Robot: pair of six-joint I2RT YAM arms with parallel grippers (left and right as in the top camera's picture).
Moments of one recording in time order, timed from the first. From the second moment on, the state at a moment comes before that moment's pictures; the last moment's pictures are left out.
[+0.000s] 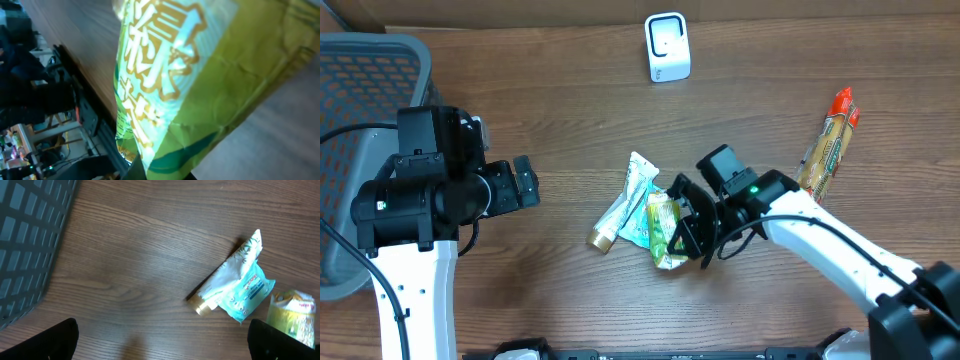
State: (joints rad) left arm 0.10 1.24 1.49 -1.39 0.04 -0.19; right arm 0.58 1.58 1.01 -0.76 -0.69 0.12
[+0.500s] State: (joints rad) left arm 0.10 1.24 1.49 -1.39 0.04 -0.19; right arm 0.33 1.79 0.98 -0.82 -0.52 0.05
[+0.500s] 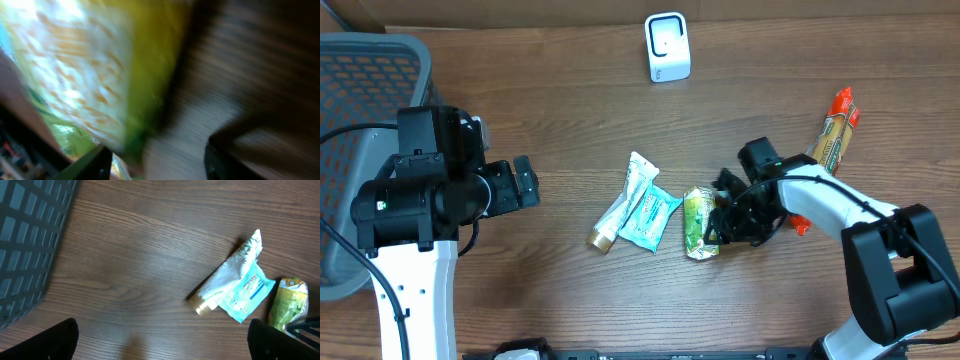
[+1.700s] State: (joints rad) left arm 0.10 1.24 1.49 -1.39 0.04 -0.19; right arm 0.78 1.72 1.14 -0.92 0.21 0.30
